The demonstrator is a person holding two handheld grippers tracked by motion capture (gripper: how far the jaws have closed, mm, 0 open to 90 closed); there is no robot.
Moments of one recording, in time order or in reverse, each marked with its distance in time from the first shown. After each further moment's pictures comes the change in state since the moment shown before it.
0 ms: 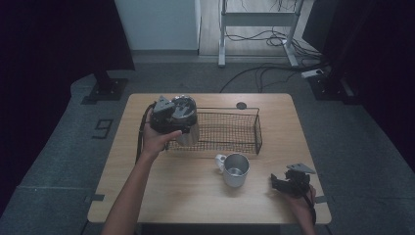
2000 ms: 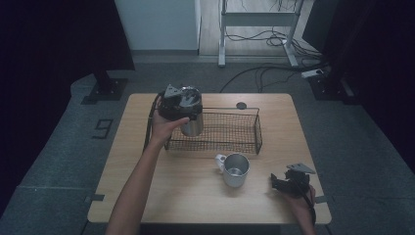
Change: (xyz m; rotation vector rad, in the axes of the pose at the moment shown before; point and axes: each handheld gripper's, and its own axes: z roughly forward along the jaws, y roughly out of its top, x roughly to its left) left arm 0.015 0.021 0.042 0.041 0.023 -0.018; right arm 0.001 0.000 0.000 -0.001 -0.002 0.002
